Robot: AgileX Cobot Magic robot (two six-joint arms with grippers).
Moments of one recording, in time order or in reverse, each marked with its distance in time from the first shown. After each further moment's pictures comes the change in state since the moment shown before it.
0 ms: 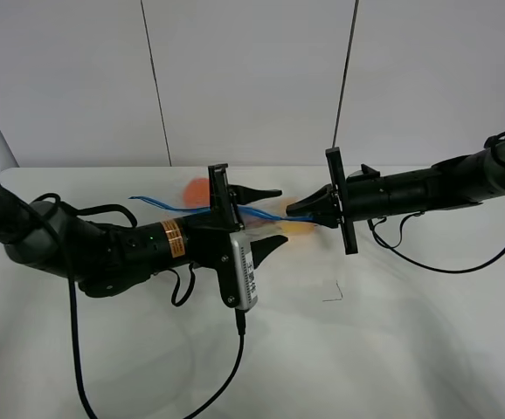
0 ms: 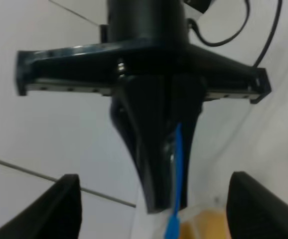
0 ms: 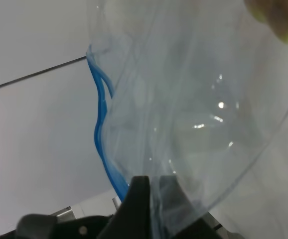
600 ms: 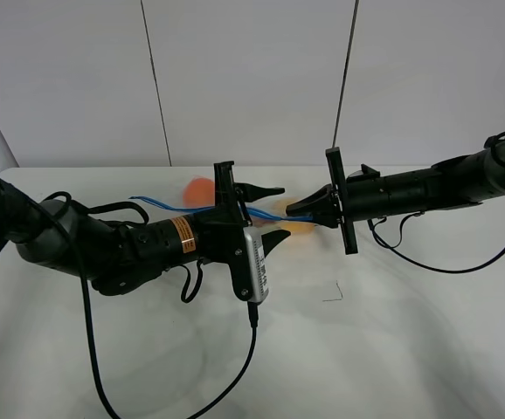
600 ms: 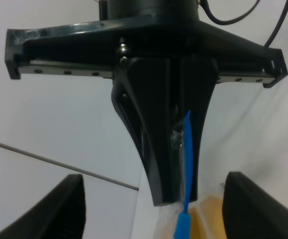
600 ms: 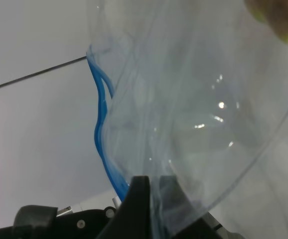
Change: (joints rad) left arm -0.025 0.006 -0.030 -0.085 0.064 0.032; right arm 0.000 0.000 0.000 -0.001 0.000 0.000
